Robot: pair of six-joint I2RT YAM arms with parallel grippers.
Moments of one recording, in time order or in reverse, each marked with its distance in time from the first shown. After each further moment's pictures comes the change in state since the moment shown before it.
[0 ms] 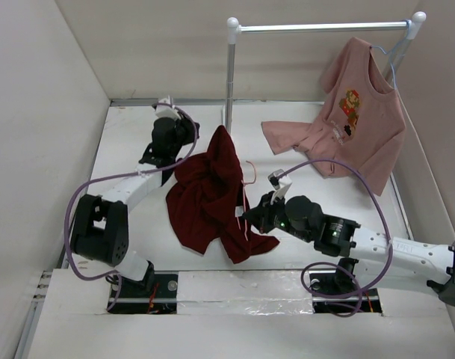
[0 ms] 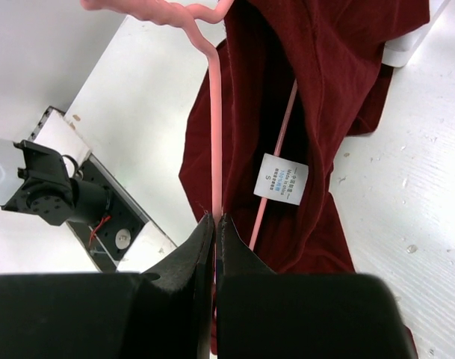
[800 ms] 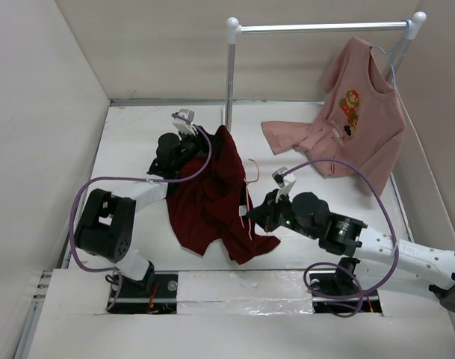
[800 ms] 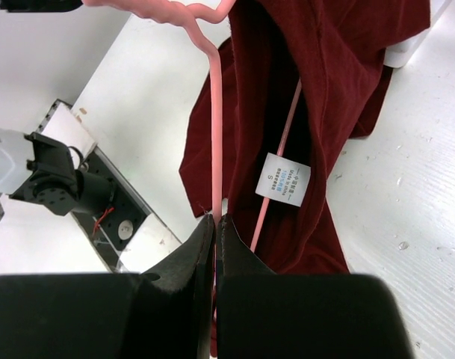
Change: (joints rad) left arm -0.044 0.020 -0.213 0.370 0.335 0.117; right arm -0.056 -0.048 0.000 -0.043 -0.110 -0.023
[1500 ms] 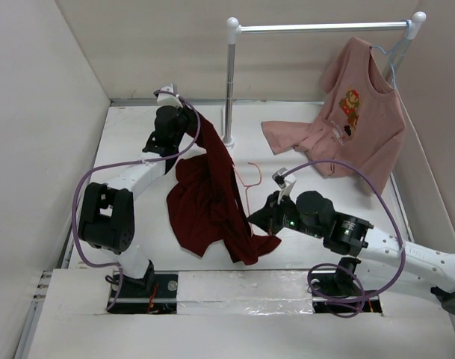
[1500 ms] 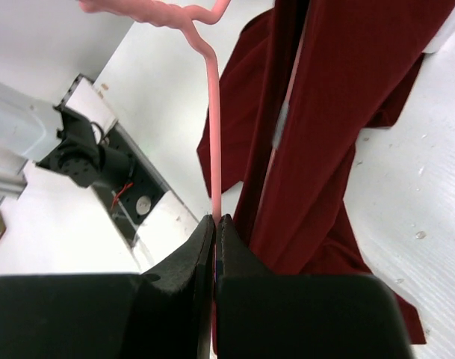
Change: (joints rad) left arm 0.044 0.071 0.313 -0.330 -0.377 -0.008; right arm -0.013 -0.039 0.022 -0.068 -0.100 -0.003
